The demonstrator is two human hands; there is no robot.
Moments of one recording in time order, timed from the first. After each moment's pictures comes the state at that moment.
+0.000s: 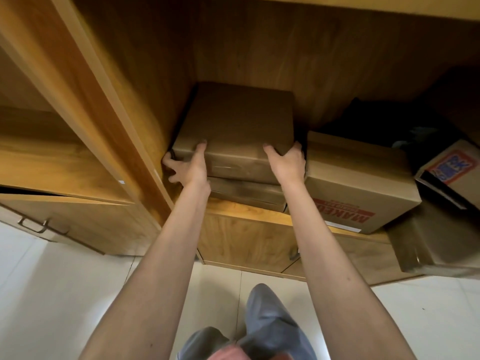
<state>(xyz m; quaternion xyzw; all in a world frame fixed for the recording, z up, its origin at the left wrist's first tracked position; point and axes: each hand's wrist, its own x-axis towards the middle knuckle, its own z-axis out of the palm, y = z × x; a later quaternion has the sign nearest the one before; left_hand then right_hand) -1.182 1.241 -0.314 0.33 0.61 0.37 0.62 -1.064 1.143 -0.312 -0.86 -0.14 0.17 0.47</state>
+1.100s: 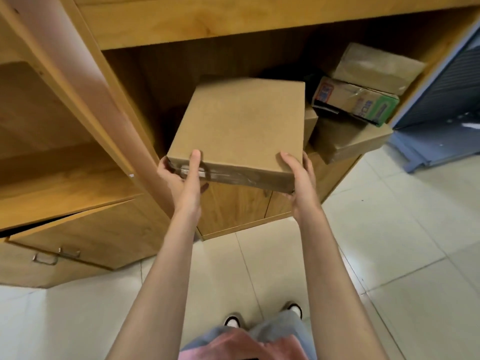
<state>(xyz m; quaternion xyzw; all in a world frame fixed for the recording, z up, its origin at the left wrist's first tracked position) -1.356 1.131 -0.236 0.54 0.41 0.27 0.68 -1.284 0.952 -0.216 -0.62 0.13 0.21 0.74</state>
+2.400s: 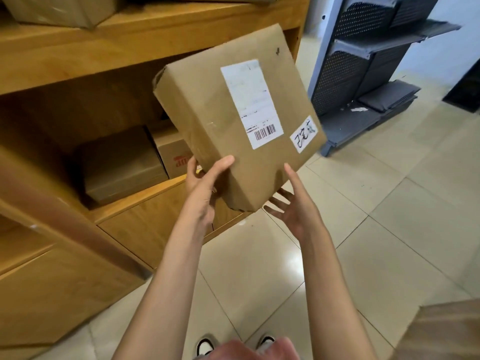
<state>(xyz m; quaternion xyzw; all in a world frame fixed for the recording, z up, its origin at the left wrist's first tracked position) -1.332 0.921 -0.162 0.55 0.19 0.04 0.81 -1.324 0.753 -0.184 -0.53 0.20 0.16 0.81</state>
